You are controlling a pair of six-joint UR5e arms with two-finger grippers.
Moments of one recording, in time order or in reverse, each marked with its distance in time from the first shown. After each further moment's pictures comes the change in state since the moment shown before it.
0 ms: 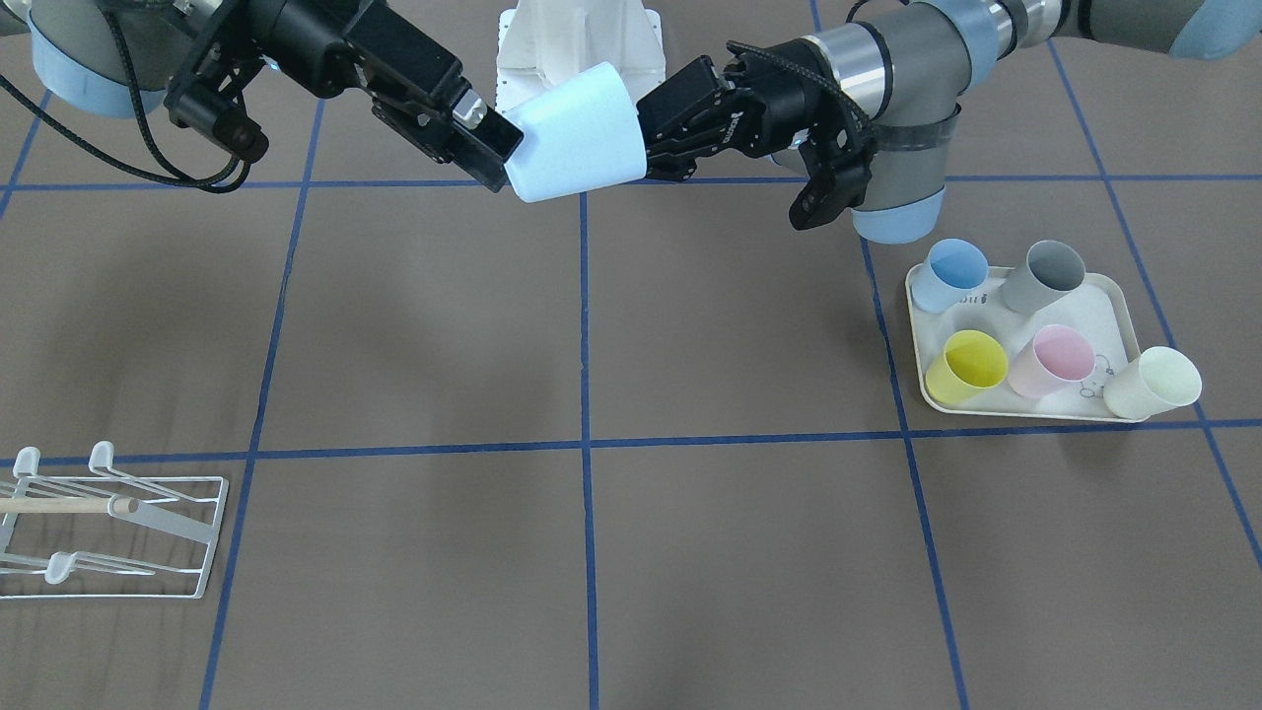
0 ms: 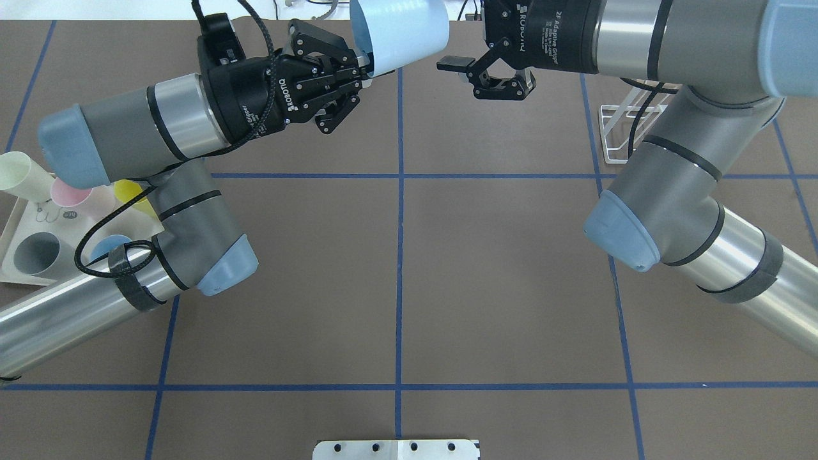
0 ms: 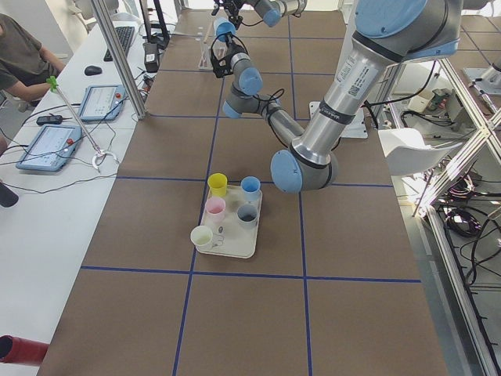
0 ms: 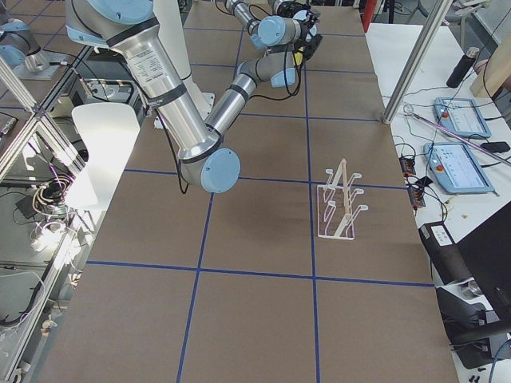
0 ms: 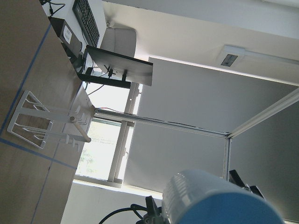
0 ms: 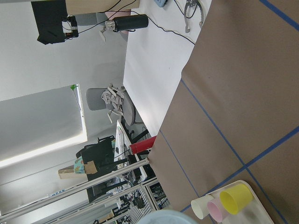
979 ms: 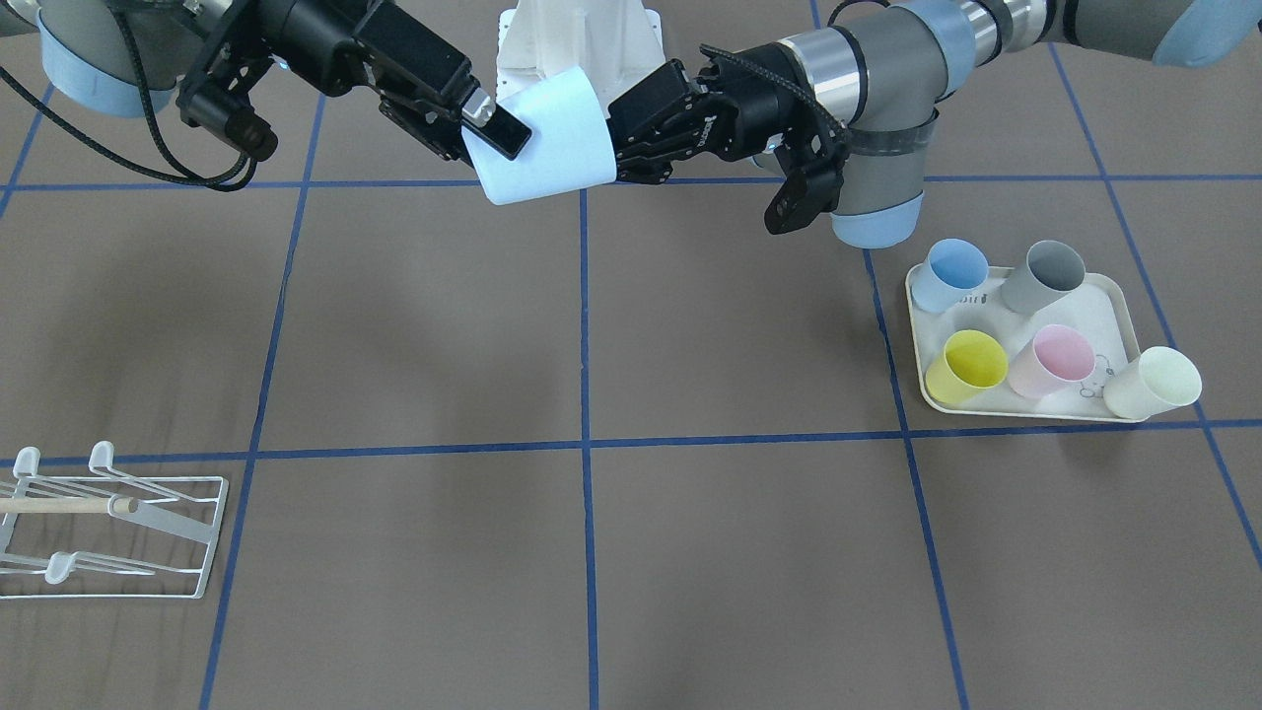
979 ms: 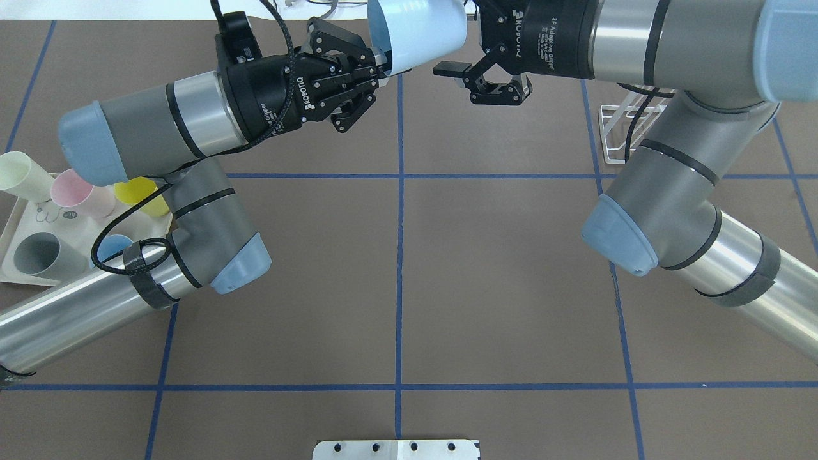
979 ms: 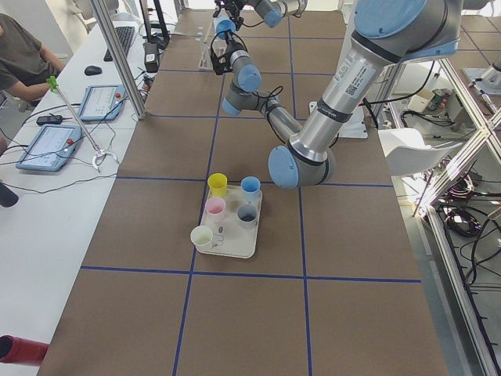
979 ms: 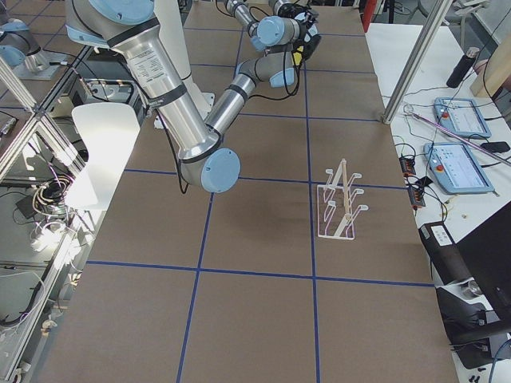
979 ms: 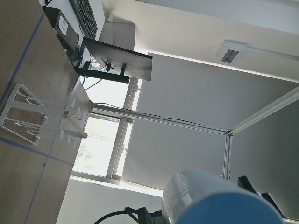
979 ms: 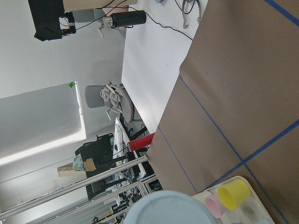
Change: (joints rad) left arm 0.006 -0.027 0.023 0.002 0.001 0.002; right arm -0.008 0.000 0.003 0.002 0.000 0.009
